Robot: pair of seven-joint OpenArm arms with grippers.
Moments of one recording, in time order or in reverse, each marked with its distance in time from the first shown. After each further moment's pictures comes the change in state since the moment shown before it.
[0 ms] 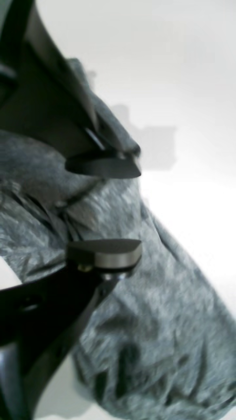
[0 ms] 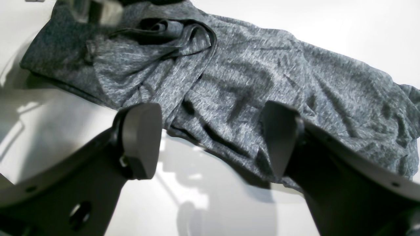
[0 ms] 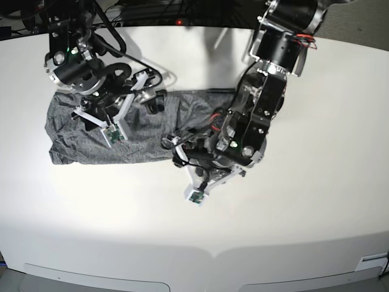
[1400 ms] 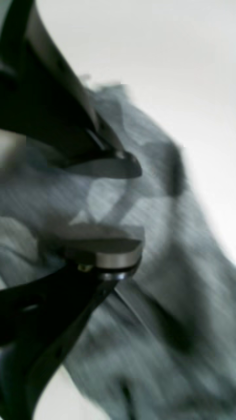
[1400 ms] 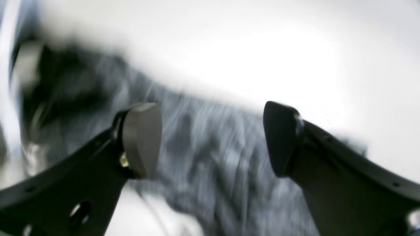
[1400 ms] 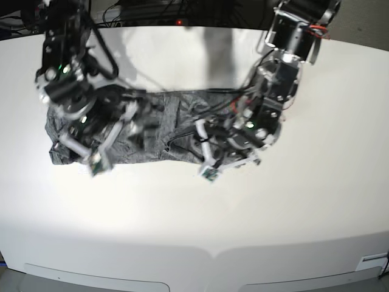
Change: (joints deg) left arm 4.3 -8.4 0.8 0.1 2.8 -8.5 -4.1; right arm 10.4 -0.3 5.4 0.0 2.6 -2.1 5.4
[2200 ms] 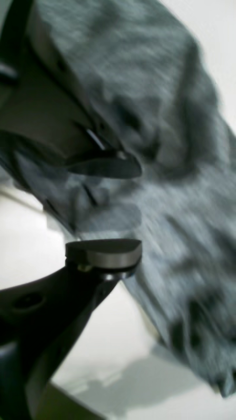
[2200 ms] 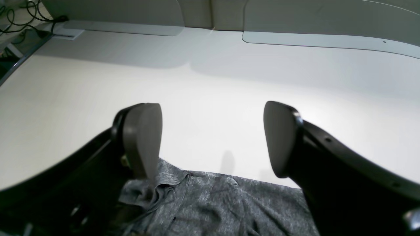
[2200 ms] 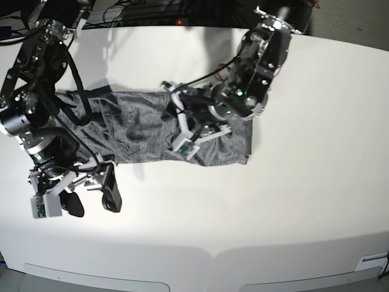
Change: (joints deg) left arm 8.1 6.9 4.4 8.2 -5.7 -1.8 -2.4; right arm 8.5 -0.3 11.1 0.2 16.2 2.7 -2.8
